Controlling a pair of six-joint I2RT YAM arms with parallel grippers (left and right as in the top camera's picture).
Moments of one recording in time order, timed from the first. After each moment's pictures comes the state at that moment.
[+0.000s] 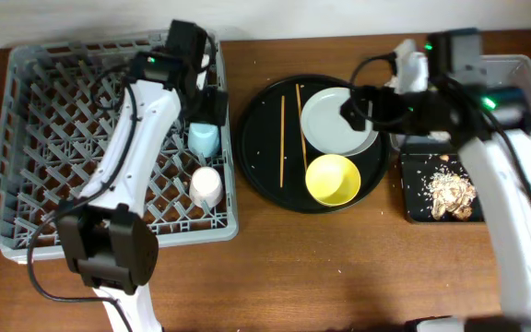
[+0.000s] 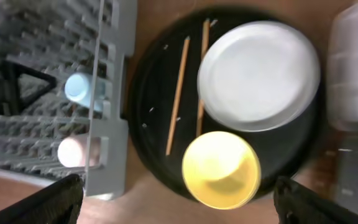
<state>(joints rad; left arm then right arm) -0.24 2.02 2.00 -1.20 -0.10 -0.09 0.08 1.52 1.68 -1.11 -0.35 0.20</state>
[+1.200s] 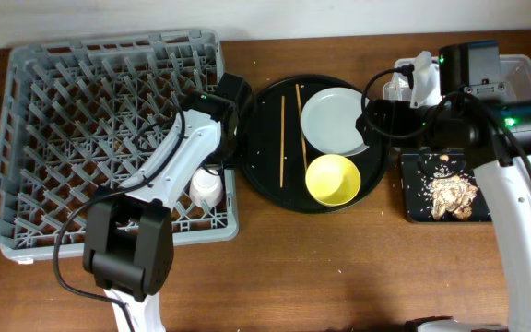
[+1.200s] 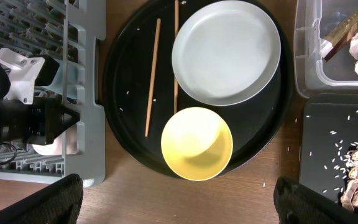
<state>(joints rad) -0.39 2.02 1.65 -1.09 -0.04 -0.37 0.08 1.48 1.68 -1.22 -0.26 0.20</state>
